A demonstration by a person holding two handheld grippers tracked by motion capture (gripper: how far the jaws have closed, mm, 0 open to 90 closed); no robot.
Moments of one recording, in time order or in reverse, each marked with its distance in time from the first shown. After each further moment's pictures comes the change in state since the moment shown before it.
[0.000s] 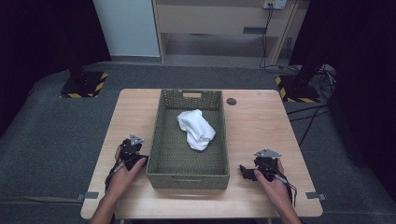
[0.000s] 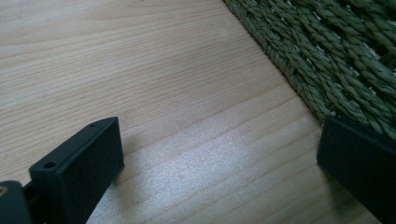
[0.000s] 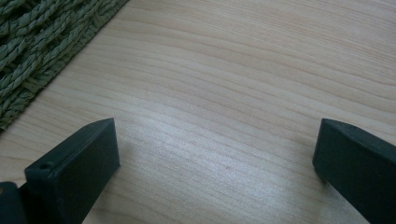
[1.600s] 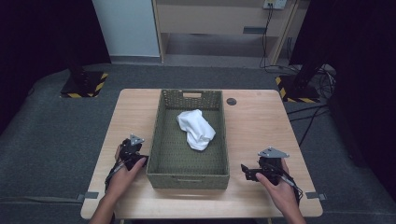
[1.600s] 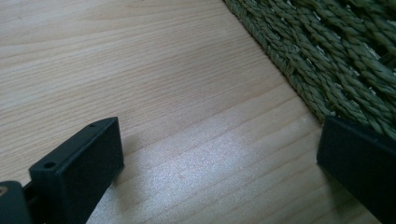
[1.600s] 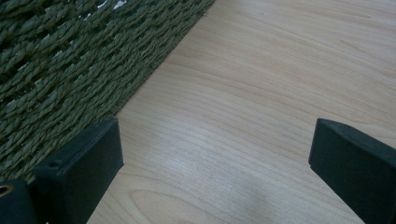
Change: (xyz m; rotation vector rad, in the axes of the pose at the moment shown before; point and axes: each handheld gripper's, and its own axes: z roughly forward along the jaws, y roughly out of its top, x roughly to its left) left arm 0.000 0.000 0.000 0.000 0.000 0.000; right arm 0.009 0.019 -0.046 -0.078 0.055 -0.040
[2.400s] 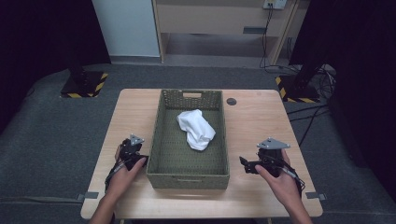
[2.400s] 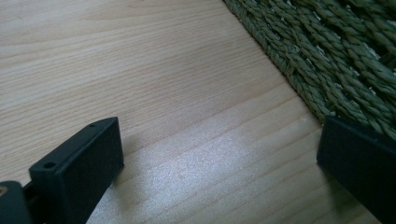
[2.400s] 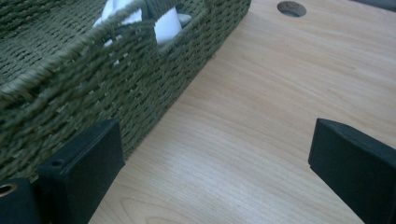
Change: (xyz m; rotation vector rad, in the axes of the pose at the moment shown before) left arm 0.000 0.000 0.000 0.000 0.000 0.000; right arm 0.008 0.042 -0.021 -0.026 0.012 -0.067
